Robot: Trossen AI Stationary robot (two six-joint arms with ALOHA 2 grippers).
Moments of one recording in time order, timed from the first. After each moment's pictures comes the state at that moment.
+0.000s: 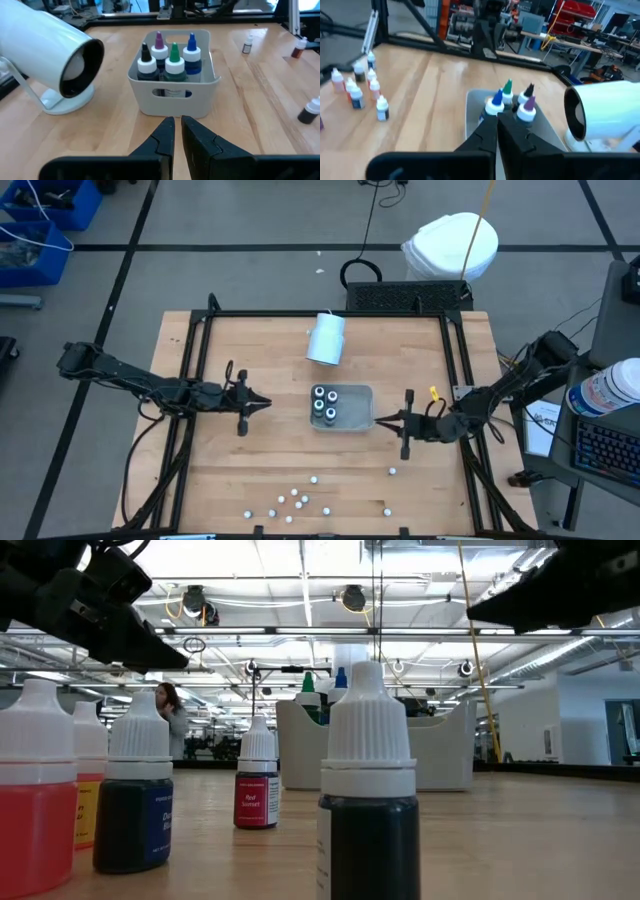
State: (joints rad) left arm -0.22 0.83 0.21 0.28 -0.28 -0.07; right arm 0.60 1.13 0.29 0.62 0.73 -0.04
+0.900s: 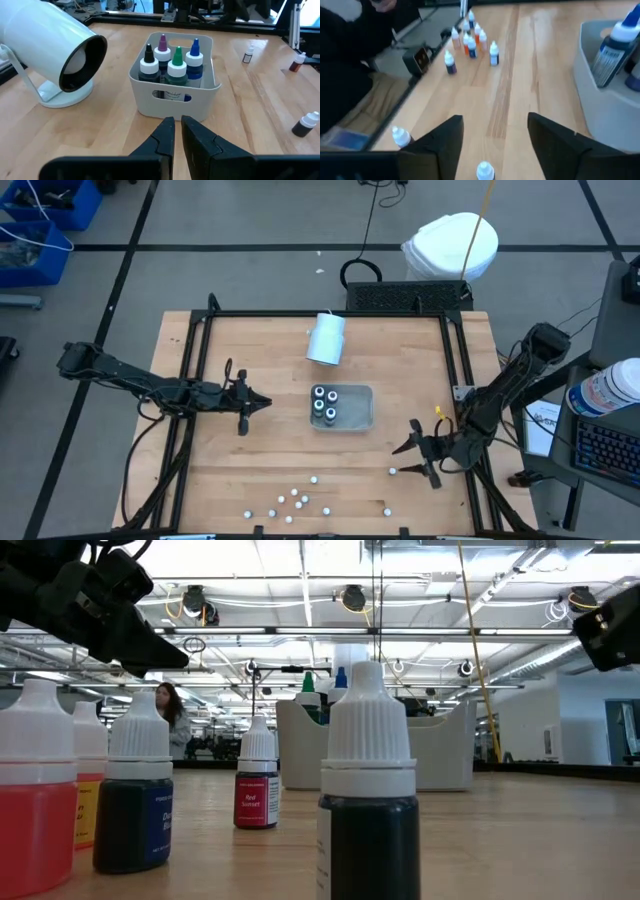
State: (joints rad) left arm -0.22 0.83 0.21 0.29 -0.29 -0.16; right arm 0.89 1.09 0.29 0.33 0.55 0.43
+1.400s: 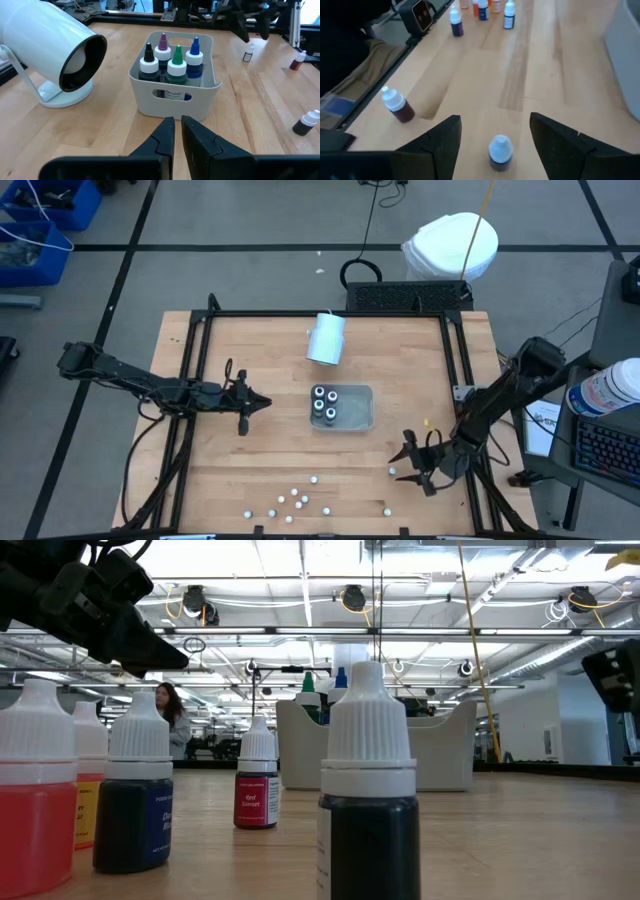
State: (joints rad) left arm -0.22 0.83 0.21 0.29 -0.29 -0.15; right arm 0.89 1.37 0.29 0.50 0.49 0.43
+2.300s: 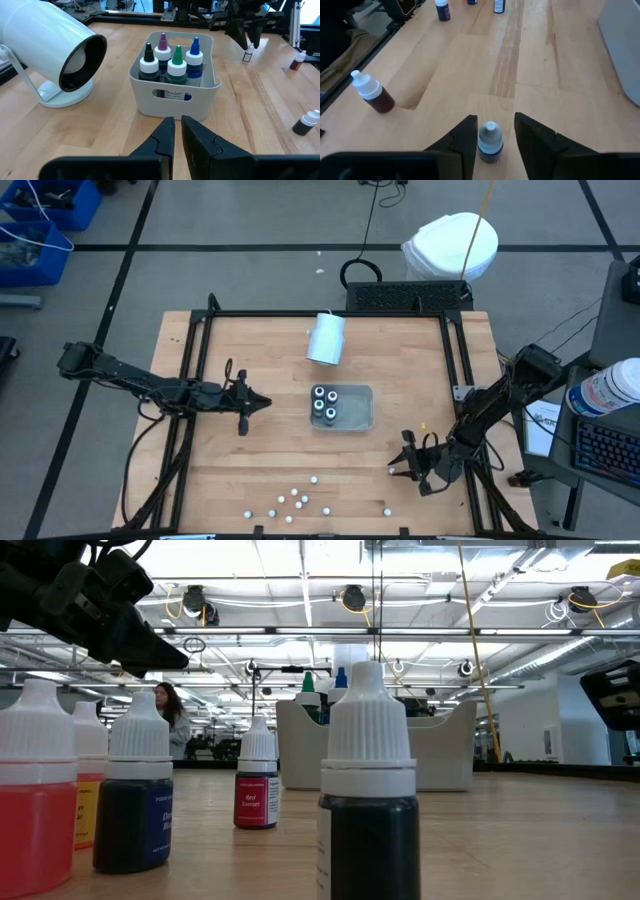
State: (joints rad) left arm -0.22 0.83 0.21 0.29 -0.29 -0.15; right arm 0.89 1.46 0.29 0.53 0.52 0.46
